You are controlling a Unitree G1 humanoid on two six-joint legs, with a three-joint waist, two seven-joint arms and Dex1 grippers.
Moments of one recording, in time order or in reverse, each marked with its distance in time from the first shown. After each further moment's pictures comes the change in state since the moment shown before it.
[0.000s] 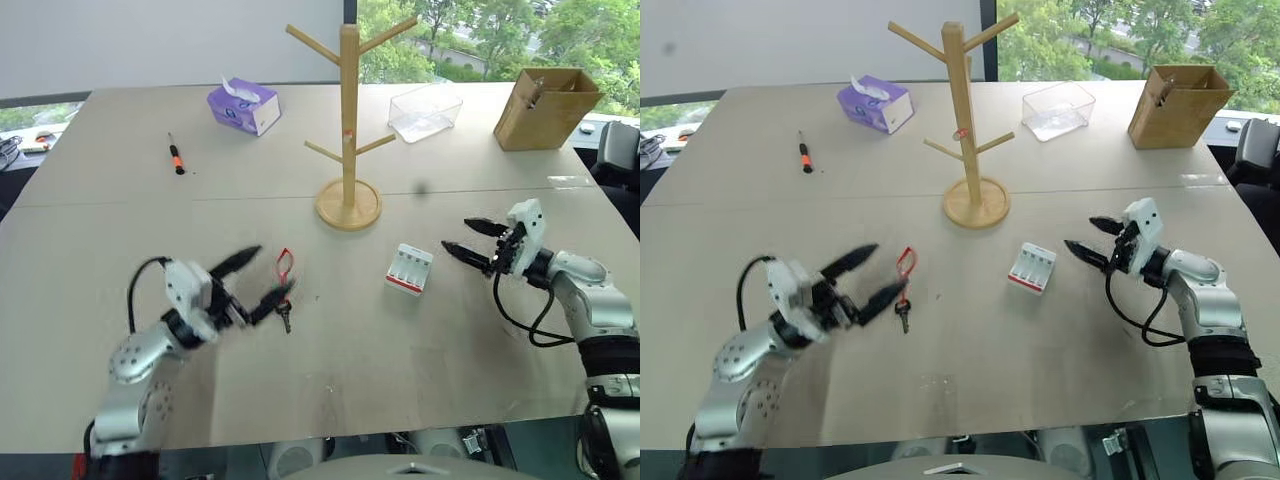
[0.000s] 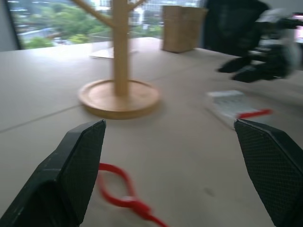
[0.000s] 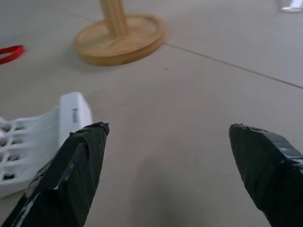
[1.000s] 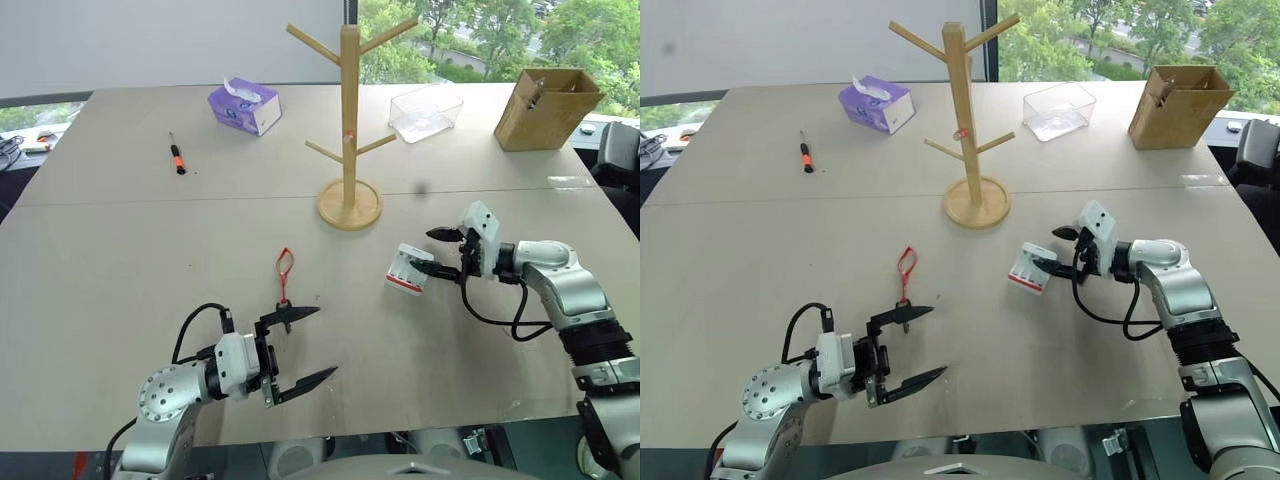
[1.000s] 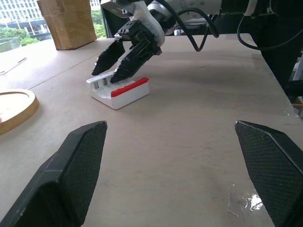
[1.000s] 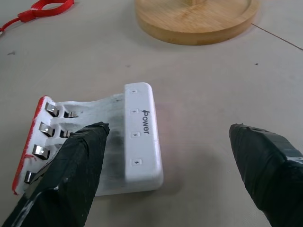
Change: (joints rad) left arm 0.056 0.021 -0.149 0.061 0.149 -0.292 -0.116; right arm -0.078 0.038 0.192 -0.065 -0.135 0.062 -0.001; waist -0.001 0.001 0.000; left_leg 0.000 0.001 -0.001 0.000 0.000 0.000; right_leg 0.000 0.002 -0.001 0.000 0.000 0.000
